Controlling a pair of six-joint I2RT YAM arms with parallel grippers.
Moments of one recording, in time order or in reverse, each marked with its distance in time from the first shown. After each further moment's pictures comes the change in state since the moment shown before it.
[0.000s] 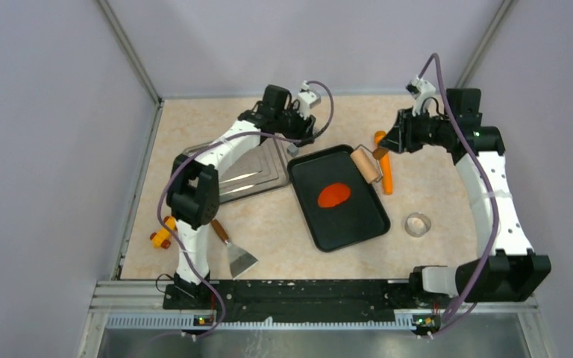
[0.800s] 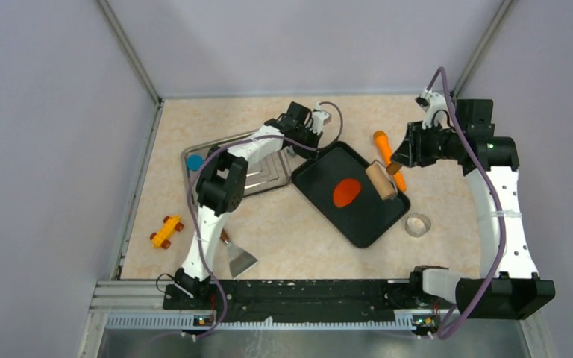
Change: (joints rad) left arm -0.070 0.400 0.275 -0.137 -0.135 -0.081; right arm -0.047 -0.128 -0.001 -0.227 0.134 -0.045
